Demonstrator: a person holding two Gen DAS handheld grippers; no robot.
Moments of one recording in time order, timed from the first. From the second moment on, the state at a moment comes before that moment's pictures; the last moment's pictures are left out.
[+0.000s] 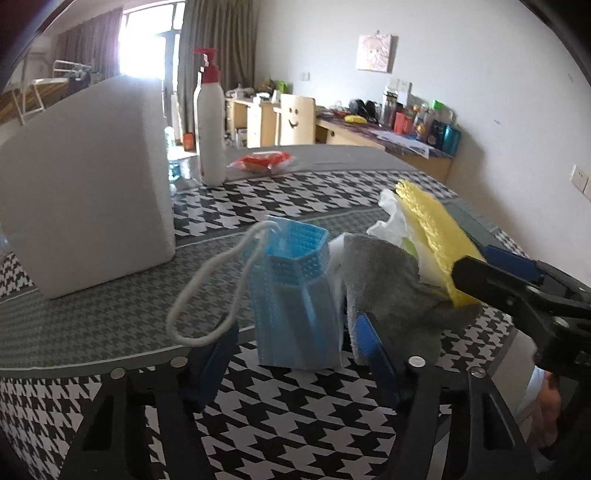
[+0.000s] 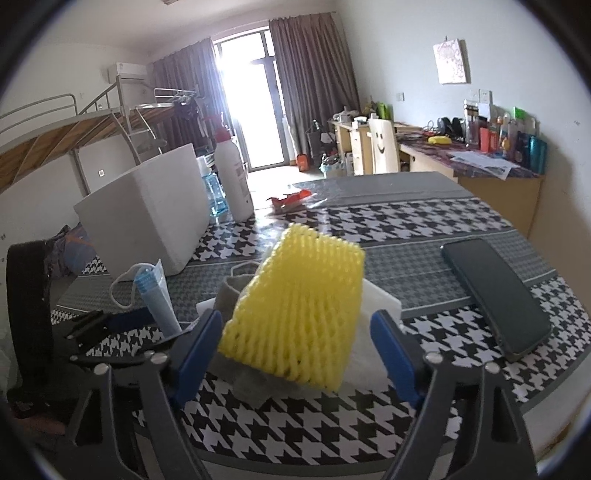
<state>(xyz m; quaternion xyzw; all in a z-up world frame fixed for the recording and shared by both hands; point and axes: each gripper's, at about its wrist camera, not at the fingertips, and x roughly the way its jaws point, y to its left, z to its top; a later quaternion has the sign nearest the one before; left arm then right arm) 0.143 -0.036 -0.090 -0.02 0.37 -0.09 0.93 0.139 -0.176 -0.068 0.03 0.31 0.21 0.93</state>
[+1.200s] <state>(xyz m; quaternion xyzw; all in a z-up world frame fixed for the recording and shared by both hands) 0.133 -0.020 -0.066 -0.03 0.33 -0.11 0.94 0.132 -0.190 -0.058 0.07 0.30 0.22 0.93</state>
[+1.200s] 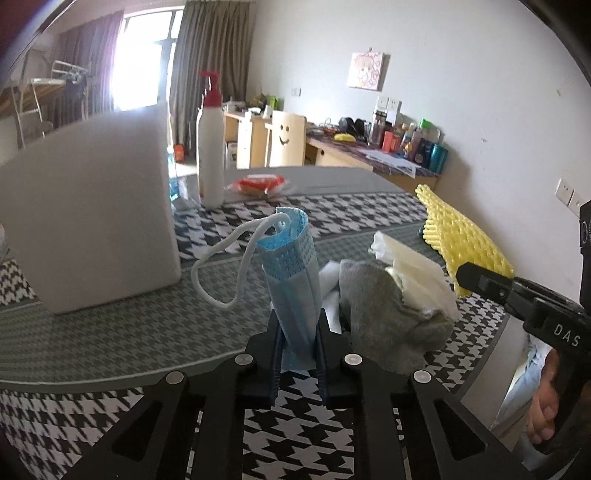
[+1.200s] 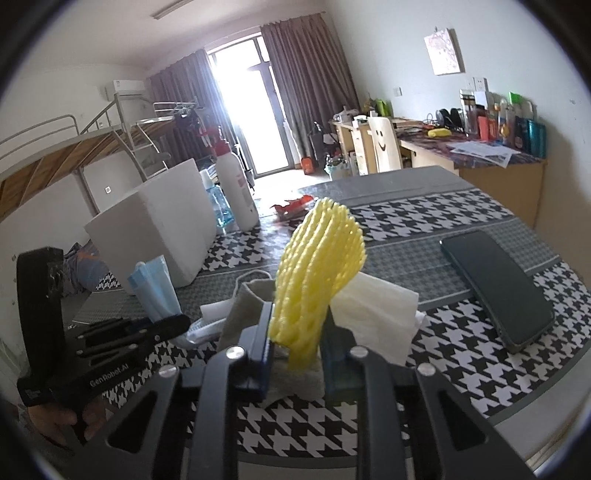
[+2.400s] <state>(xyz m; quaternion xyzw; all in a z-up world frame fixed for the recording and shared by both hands) 0.097 0.023 0.012 -0.01 0.23 -0.08 0.97 0.125 -0.144 -0.020 0.04 0.24 0.25 0.94</state>
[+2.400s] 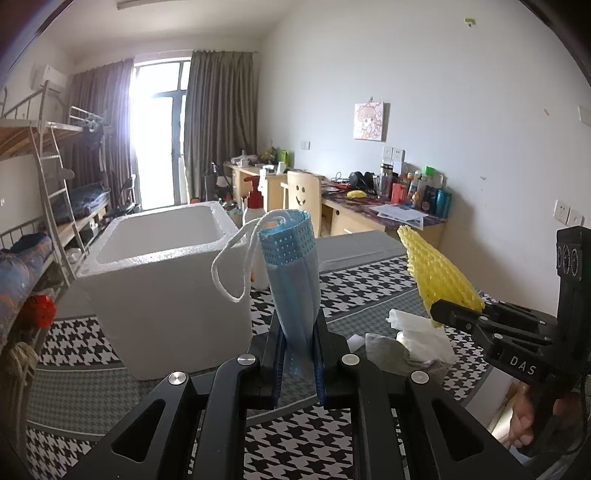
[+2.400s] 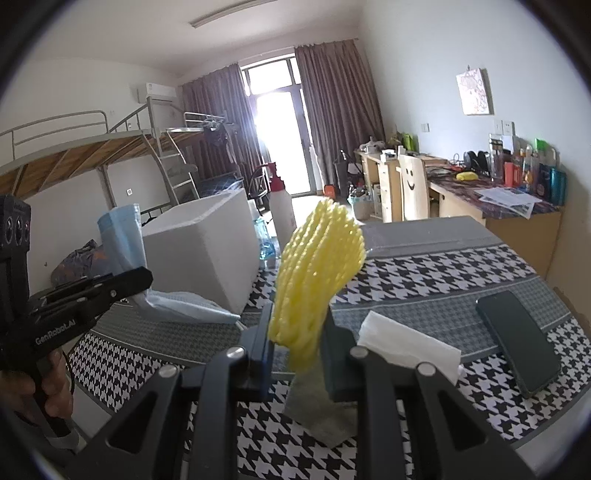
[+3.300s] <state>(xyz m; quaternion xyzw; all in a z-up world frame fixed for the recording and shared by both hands) 0.105 0.031 0.063 0.01 0.18 -0.06 0.98 0.121 -0.139 0.016 0.02 0.20 0.26 0.95</state>
